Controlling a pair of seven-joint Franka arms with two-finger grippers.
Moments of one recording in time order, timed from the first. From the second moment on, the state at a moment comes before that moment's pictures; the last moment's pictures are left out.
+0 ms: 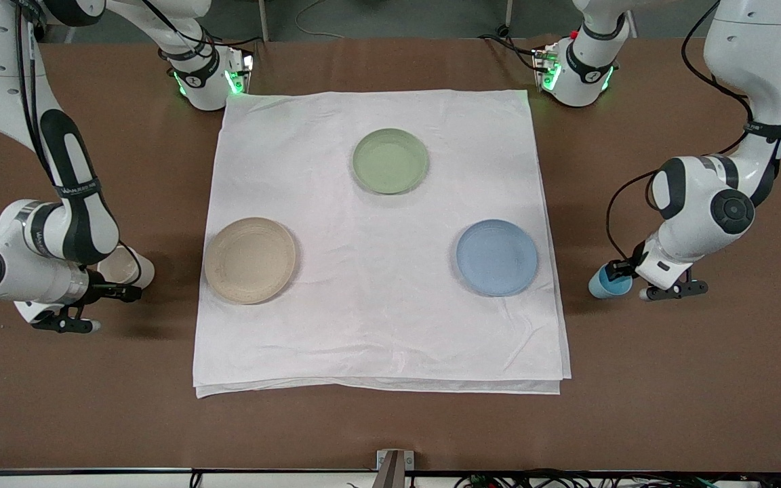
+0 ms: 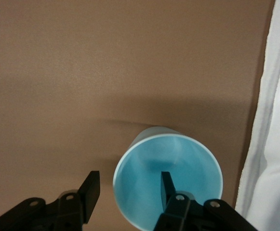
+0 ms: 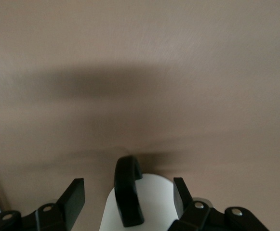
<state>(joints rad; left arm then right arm) 0.10 0.40 -0.10 -2.10 0.03 2.53 -0.13 -0.12 0.59 -0.06 -1.77 0.01 2.23 -0.08</state>
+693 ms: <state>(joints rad) 0.09 0.25 -0.22 -2.07 0.02 2.37 -0.30 -0.12 0.52 -0.05 -1.78 0.08 2.15 -0.11</state>
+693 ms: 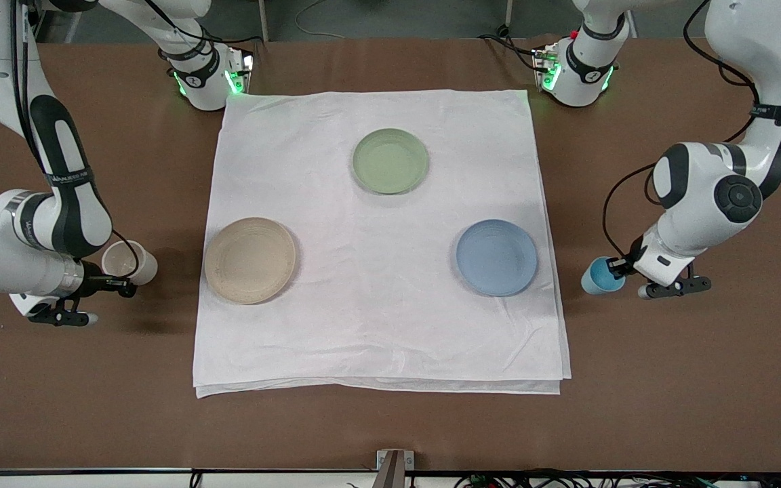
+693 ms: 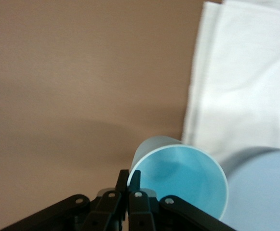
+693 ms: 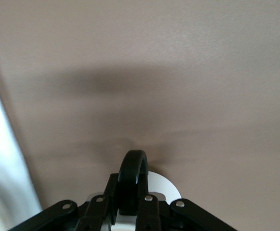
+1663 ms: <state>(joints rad) 0.01 0.36 -0.41 -2.13 0.06 2.46 -0.79 0.20 0.39 -0.03 -2.07 0.45 2.41 0.13</state>
